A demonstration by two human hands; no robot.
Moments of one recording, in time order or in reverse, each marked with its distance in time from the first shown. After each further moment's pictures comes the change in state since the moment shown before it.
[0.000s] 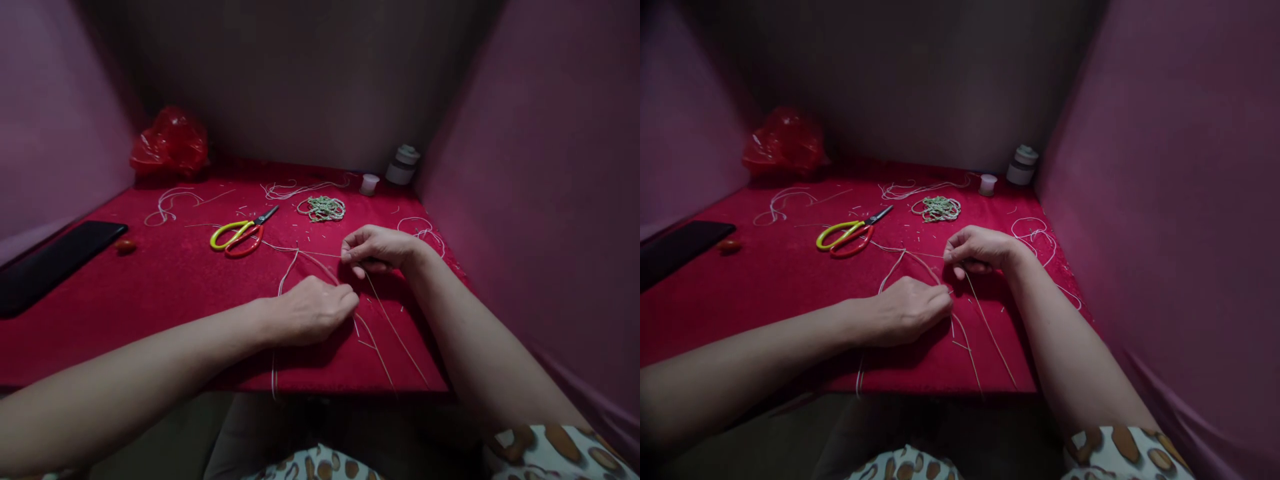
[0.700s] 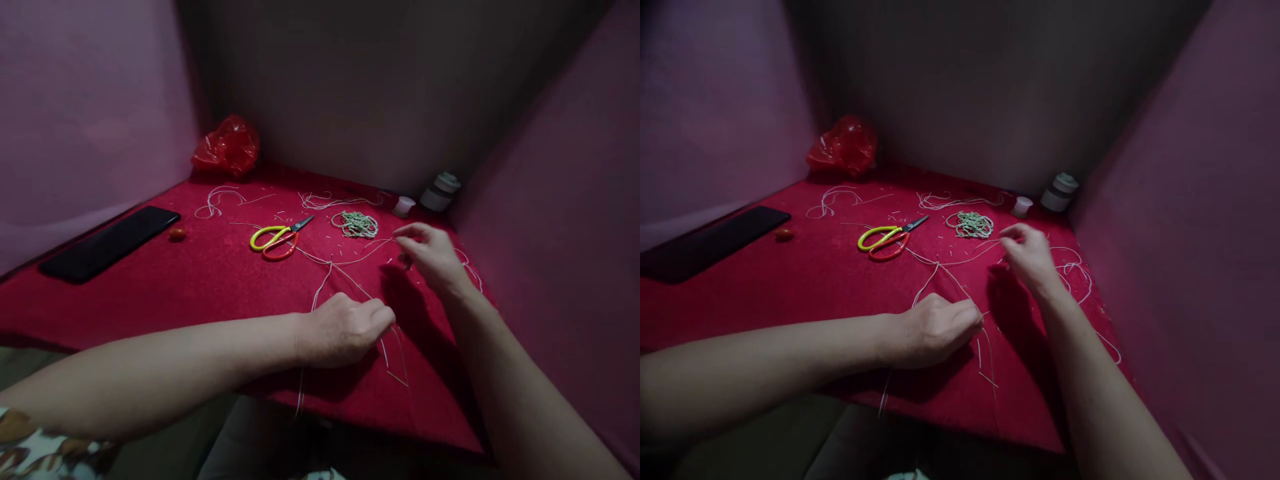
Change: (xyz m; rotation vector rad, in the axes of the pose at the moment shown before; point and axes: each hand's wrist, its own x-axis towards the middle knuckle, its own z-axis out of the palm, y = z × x) left_hand -0.005 0.010 -0.007 -0.089 0.202 -0.149; right_hand 0.010 -0.006 0.004 -0.245 1.018 -0.212
